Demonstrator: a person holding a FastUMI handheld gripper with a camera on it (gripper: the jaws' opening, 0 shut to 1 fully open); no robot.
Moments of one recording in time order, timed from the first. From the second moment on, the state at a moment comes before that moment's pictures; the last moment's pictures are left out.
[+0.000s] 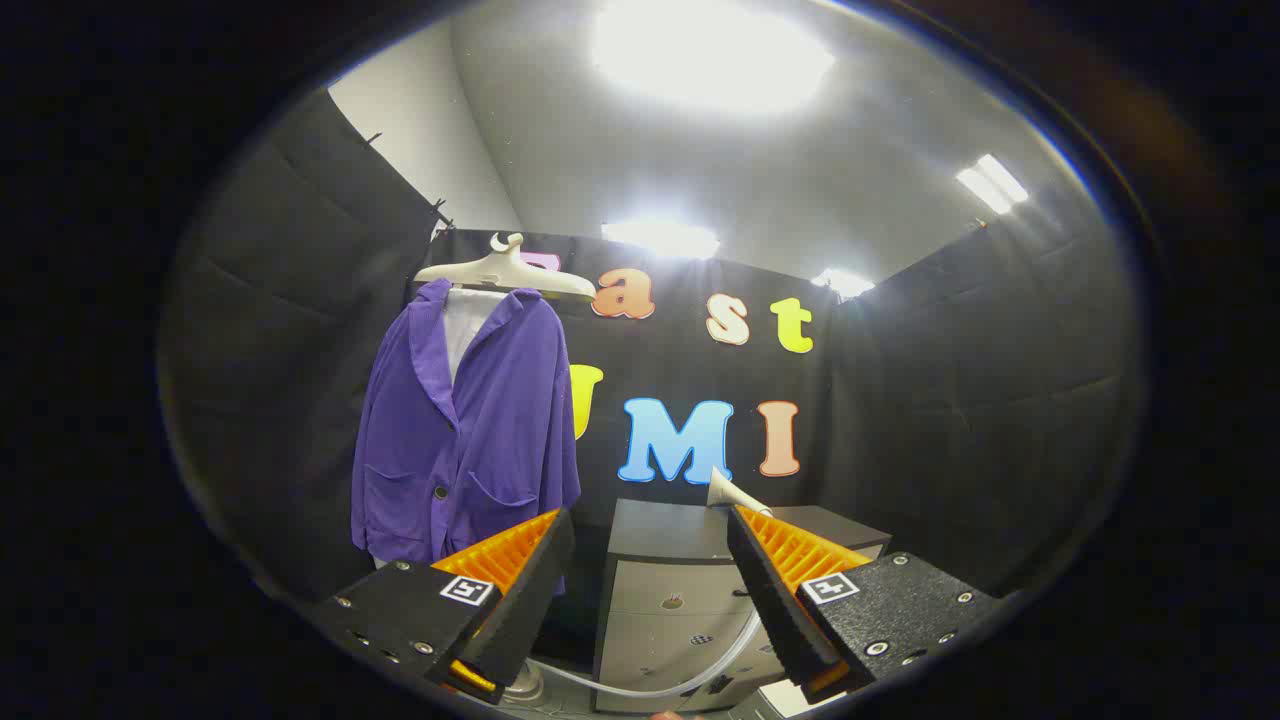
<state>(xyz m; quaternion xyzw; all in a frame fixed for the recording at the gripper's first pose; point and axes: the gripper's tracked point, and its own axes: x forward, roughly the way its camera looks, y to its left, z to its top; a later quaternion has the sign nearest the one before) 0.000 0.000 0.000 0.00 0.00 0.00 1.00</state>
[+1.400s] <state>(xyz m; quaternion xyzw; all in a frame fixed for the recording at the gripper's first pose) 0.015 -0.058 0.020 -0.03 0.02 -0.03 1.00</state>
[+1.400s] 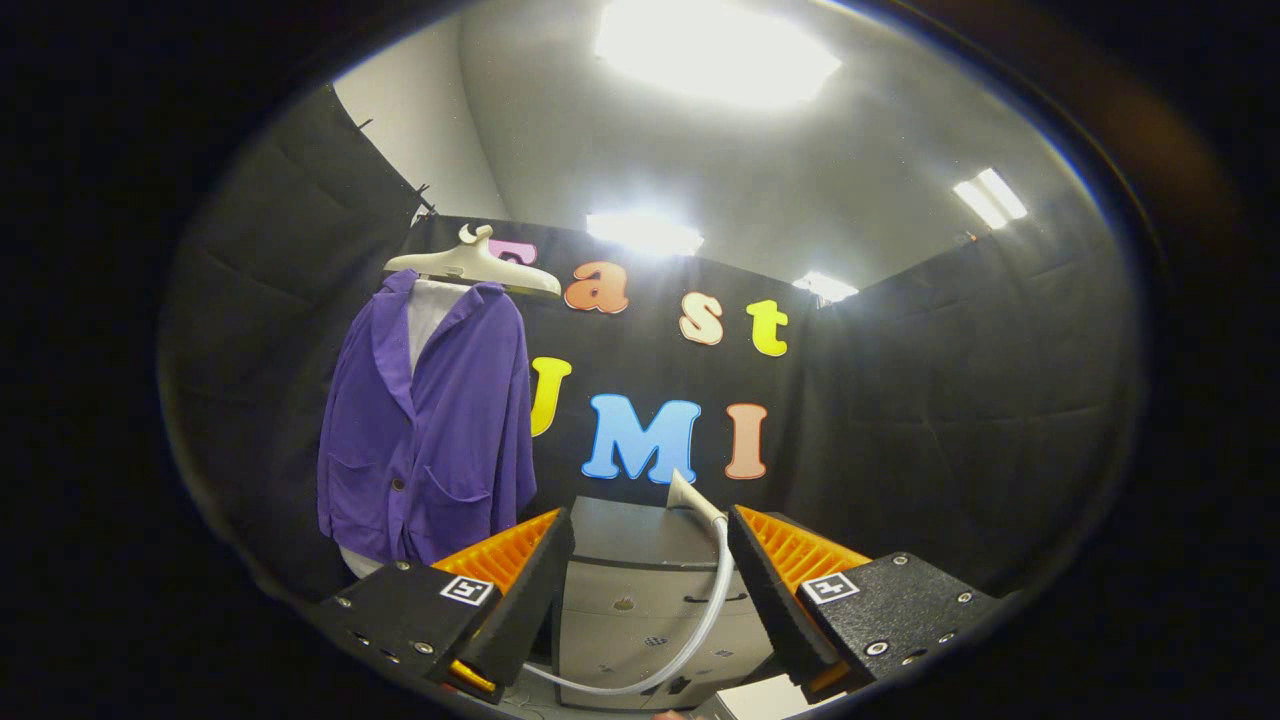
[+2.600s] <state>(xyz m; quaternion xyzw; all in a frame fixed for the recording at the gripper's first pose) 0.342 -0.220 -0.085 0.09 0.13 0.04 0.99</state>
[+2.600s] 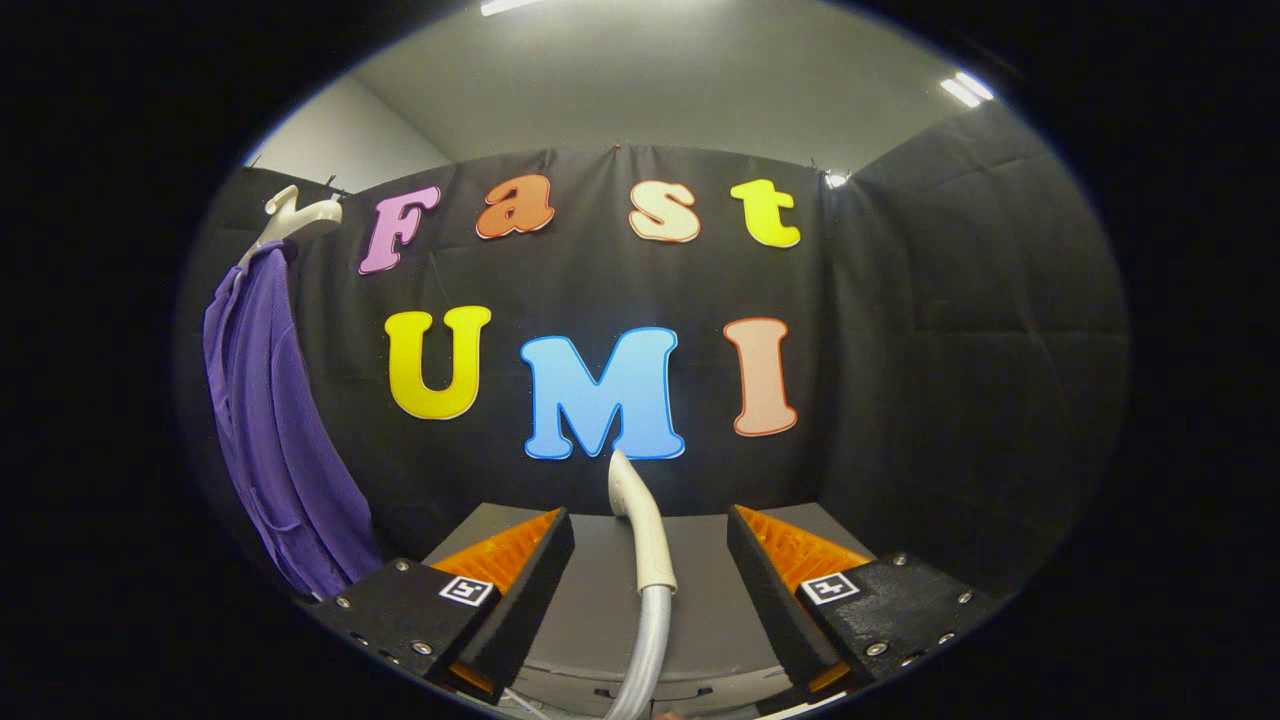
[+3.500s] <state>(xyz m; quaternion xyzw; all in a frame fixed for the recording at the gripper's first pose) 0.440 -0.197 -0.212 0.31 0.30 0.11 0.89</state>
